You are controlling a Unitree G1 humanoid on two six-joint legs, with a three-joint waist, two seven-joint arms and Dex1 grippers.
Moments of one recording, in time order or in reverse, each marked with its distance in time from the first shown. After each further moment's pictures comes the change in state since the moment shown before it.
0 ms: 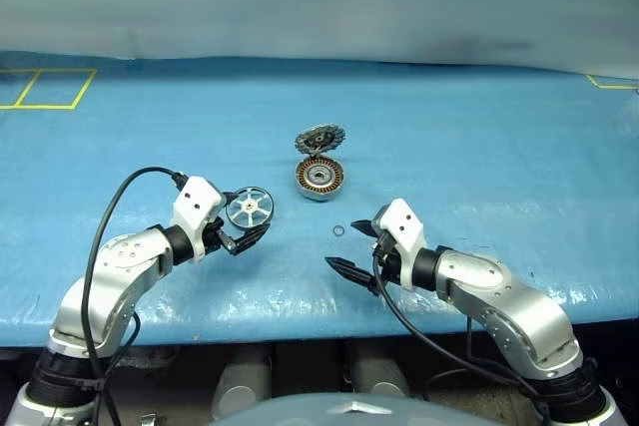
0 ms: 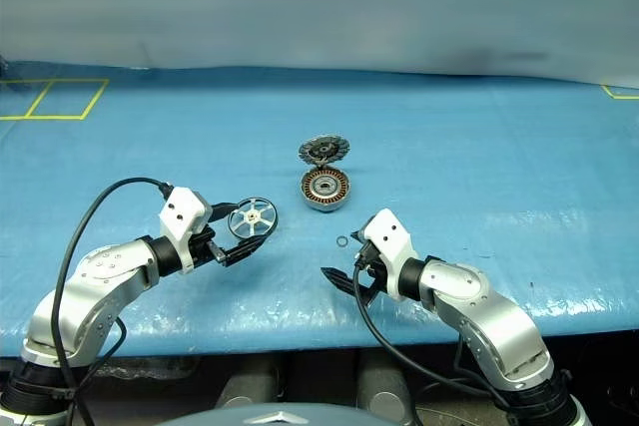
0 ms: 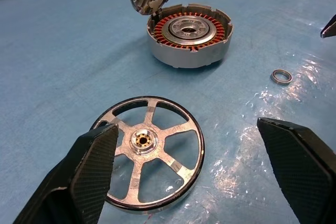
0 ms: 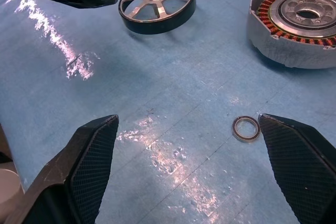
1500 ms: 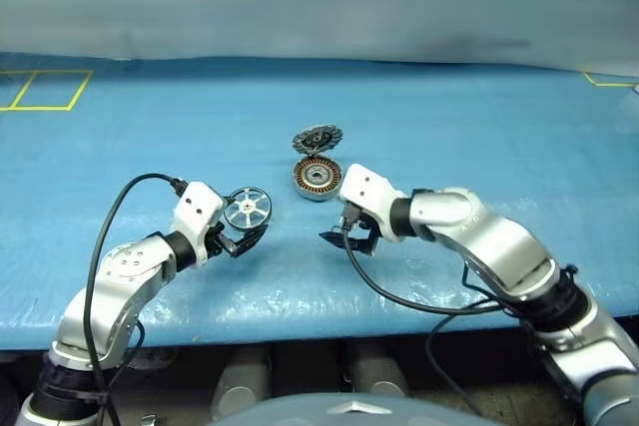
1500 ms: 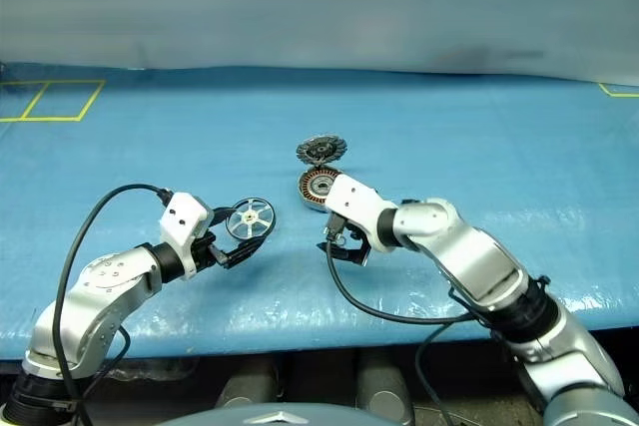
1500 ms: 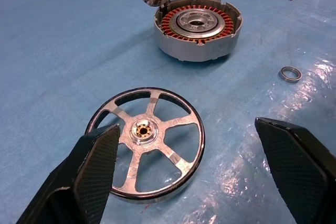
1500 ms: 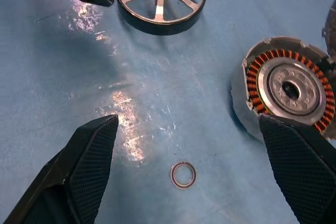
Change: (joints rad) left arm 0.024 -0.057 -0.006 -0.037 0.048 -0.003 0.063; right arm -0.606 -0.126 0.353 0.196 -0.174 0.096 0.205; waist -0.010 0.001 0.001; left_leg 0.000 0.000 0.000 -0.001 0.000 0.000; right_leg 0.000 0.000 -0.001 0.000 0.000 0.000
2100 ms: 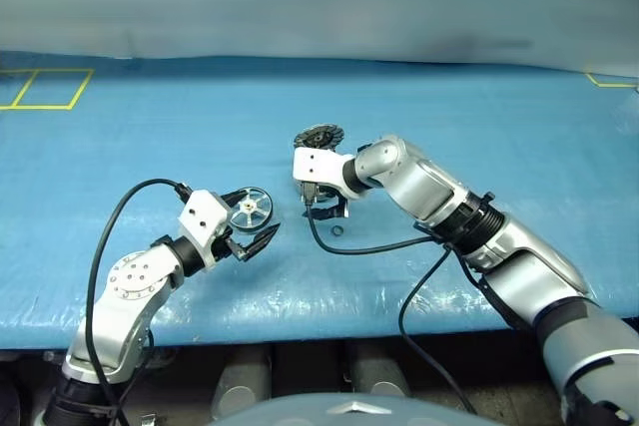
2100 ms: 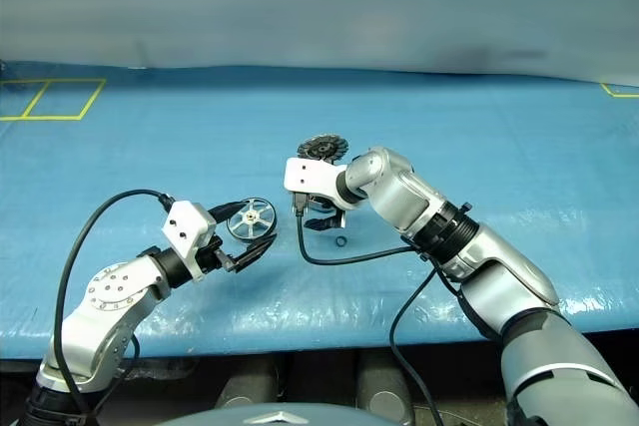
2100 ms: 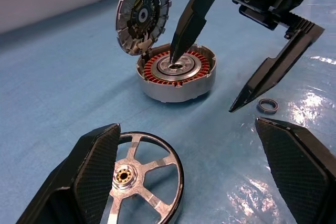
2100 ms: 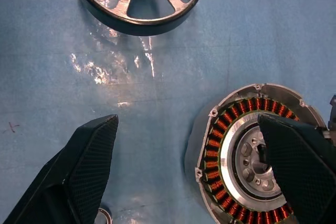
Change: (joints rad) left arm 0.068 -0.058 -0.015 0.007 0.050 -0.219 -0.030; right arm -0.322 0.230 0.188 0.611 -0.302 -0.278 0.217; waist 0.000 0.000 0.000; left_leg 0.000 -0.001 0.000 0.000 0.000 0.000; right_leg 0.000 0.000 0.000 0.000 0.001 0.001
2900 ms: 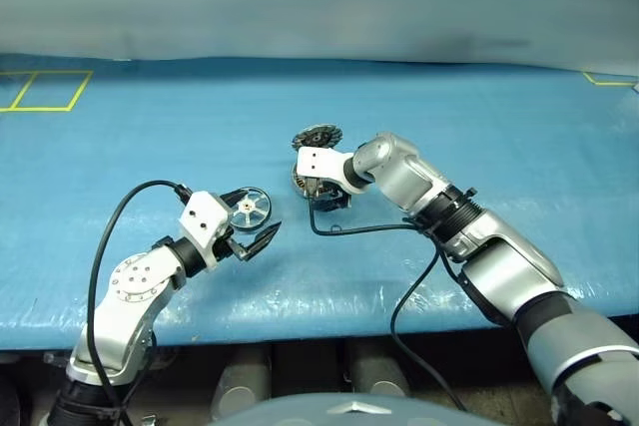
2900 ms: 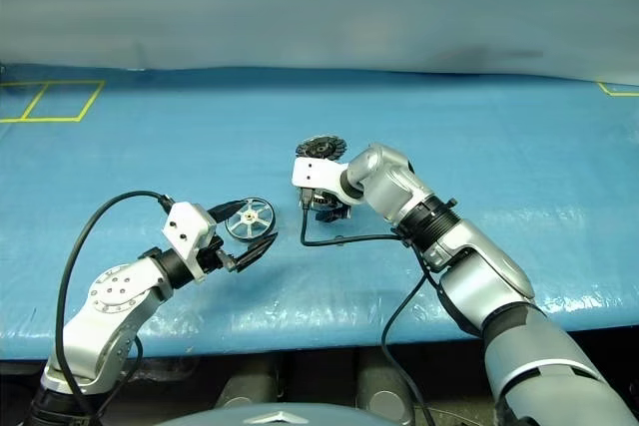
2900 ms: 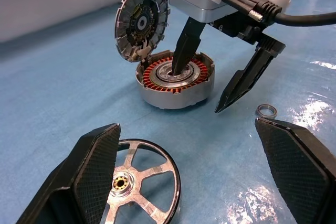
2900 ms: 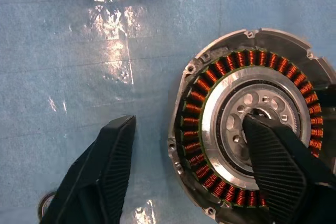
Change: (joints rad) left arm 0.003 -0.025 -0.003 0.008 0.010 -0.028 0.002; right arm -0.009 0.082 -0.056 0.221 -0.139 -0.077 0.064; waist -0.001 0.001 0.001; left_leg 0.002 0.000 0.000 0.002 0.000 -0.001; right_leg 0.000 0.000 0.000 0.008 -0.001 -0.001
